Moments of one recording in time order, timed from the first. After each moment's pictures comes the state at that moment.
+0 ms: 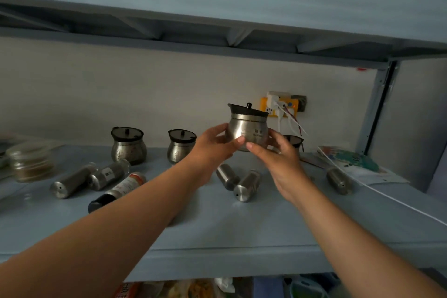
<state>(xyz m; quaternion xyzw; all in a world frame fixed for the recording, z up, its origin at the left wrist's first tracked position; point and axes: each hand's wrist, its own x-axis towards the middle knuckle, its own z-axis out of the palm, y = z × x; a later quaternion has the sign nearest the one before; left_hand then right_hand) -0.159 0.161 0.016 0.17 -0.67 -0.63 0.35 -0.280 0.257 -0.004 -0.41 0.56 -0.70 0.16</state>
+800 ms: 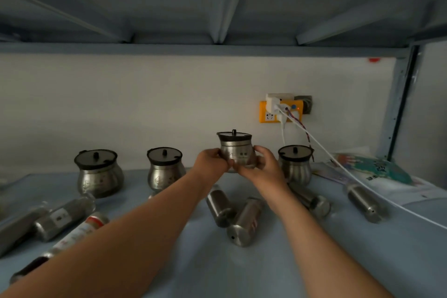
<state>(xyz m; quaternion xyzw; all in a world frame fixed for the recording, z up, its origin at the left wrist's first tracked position) -0.264 0.074 -0.016 0.33 -0.71 -0.51 0.35 -0.359 0.164 -0.044 -0.38 0.65 -0.65 0.14</state>
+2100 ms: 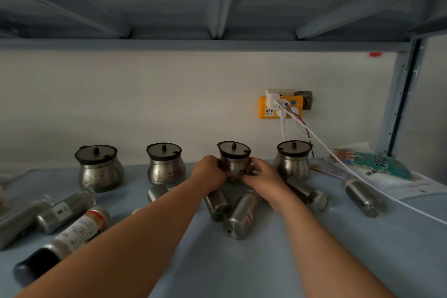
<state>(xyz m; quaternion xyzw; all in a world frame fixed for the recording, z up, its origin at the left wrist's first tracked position) -0.260 0.078 -0.030 0.40 -0.85 -0.26 0.21 -0.367 0.168 -0.057 -0.41 0.69 -0.57 0.19</state>
